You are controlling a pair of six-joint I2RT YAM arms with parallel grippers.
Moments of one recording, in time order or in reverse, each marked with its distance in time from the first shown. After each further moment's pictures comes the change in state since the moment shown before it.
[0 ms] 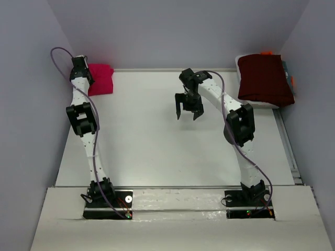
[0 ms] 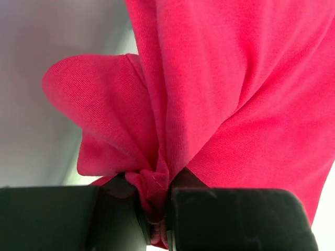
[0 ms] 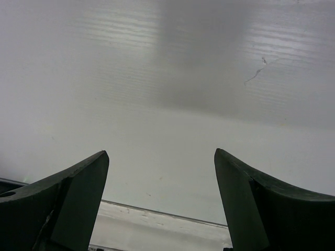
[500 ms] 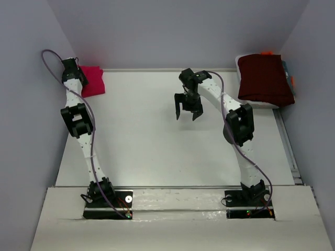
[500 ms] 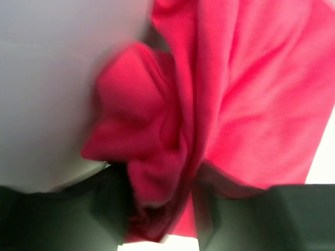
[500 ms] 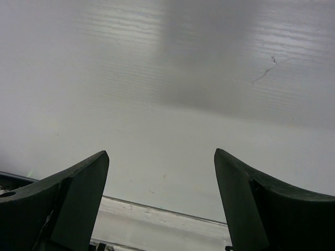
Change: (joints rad) left arm 0.087 0.000 0.002 0.000 -0.013 -0.075; right arm 0.000 0.016 0.018 -0.012 -0.027 0.000
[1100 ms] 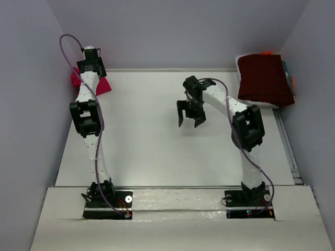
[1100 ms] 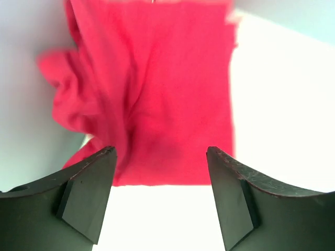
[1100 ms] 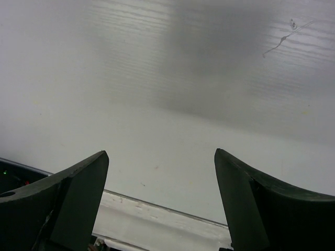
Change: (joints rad) left arm -0.187 -0.218 -0.229 0.042 -0.209 0.051; right arm 0.000 -0.156 -0.322 0.167 -0.053 -0.027
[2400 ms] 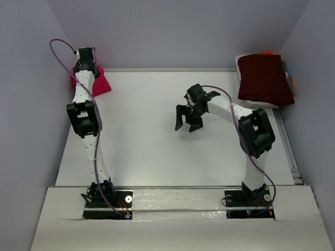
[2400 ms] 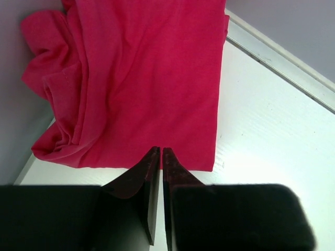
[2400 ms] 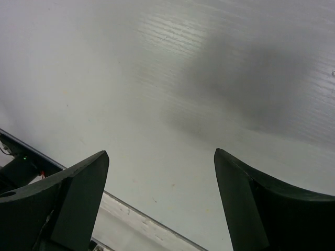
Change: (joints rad) left arm 0.009 -0.027 0.048 -0.116 0.088 -0.201; right arm 0.000 -0.174 -0.369 0.390 -0.163 0.016
